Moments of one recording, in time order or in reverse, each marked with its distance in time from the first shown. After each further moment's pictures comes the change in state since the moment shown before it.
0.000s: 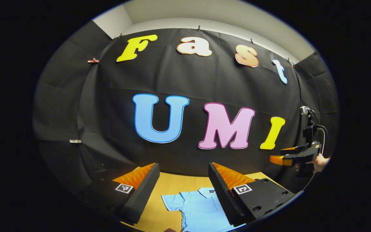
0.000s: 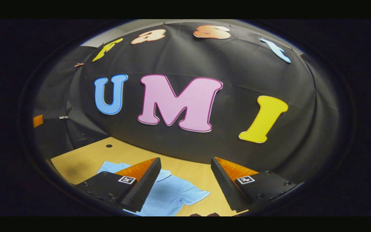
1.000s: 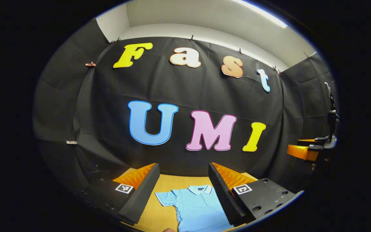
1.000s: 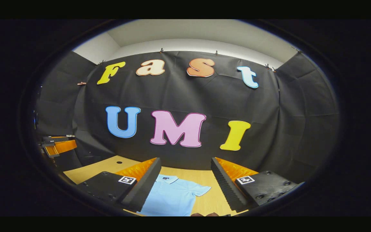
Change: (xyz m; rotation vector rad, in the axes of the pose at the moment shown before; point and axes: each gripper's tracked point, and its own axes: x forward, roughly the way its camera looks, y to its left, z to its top) left arm -0.100 0.006 0.012 -0.023 -0.050 -0.129; right arm -0.264 0.083 0.081 0.052 -0.282 -0.155
